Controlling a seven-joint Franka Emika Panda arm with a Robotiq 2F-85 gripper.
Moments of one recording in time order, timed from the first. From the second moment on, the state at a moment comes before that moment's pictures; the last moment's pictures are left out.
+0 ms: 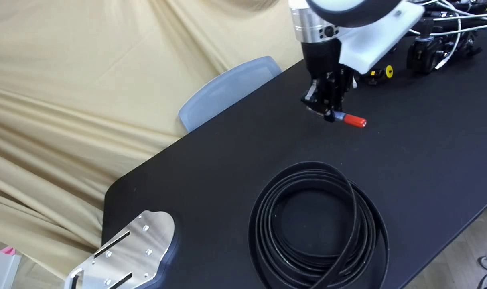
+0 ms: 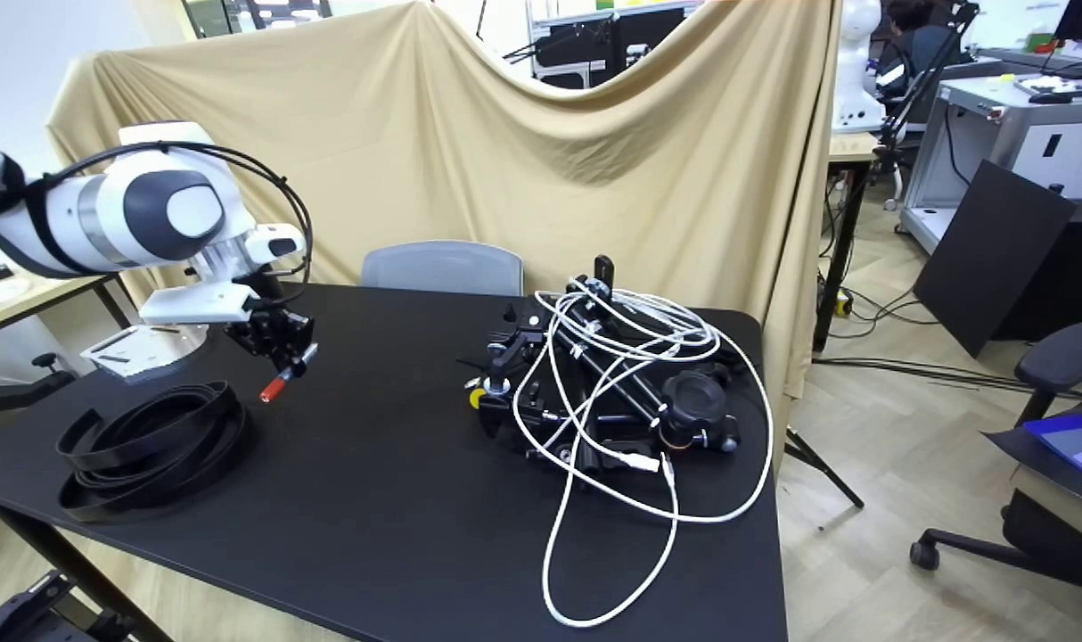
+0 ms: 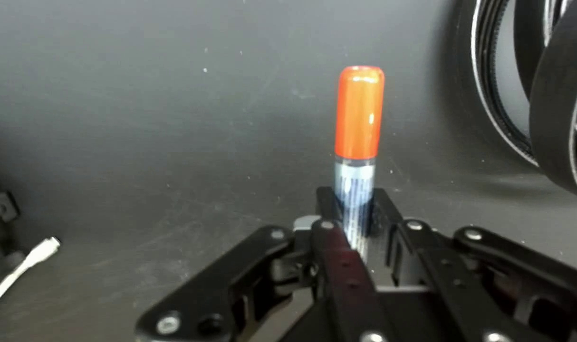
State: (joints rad) arm 0.21 0.21 0.09 -2.37 -0.06 2.64 0.12
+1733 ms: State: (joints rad) arm 0.00 0.37 0.06 -2.46 0.14 2.85 0.03
